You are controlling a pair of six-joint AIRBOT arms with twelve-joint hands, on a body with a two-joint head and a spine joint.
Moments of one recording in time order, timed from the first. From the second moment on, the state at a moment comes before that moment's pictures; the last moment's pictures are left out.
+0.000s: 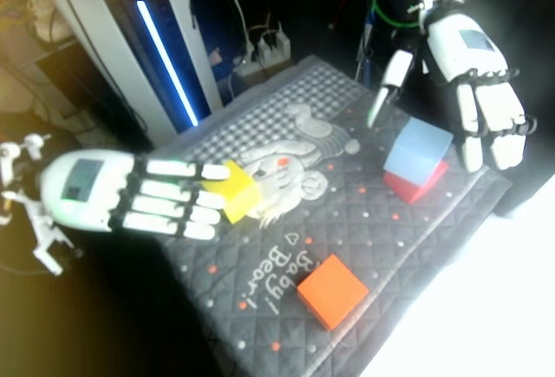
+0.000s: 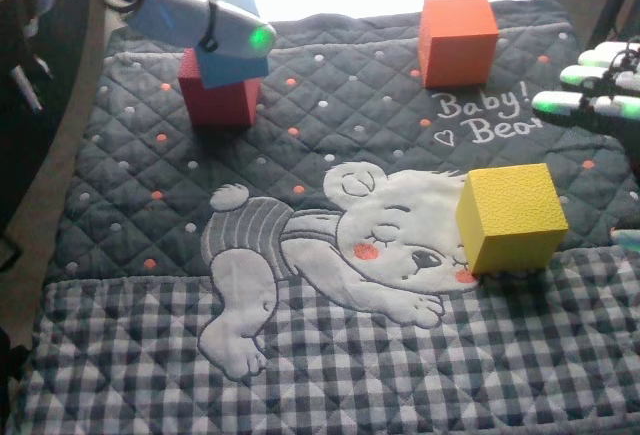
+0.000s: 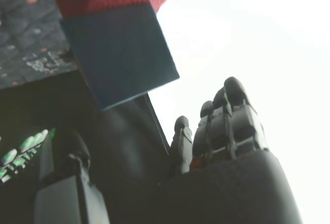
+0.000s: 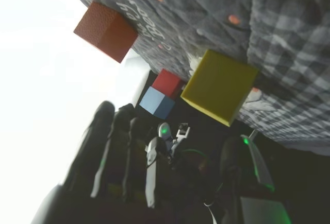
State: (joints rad) left arm 0.44 -1.06 1.36 0.07 -0.41 0.85; right arm -0.98 -0.82 1.09 -0.09 1.15 -0.68
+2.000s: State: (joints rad) left arm 1.13 -0.80 0.91 -0.21 -1.27 0.77; right arm -0.76 -0.97 1.19 -0.39 0.89 -0.58
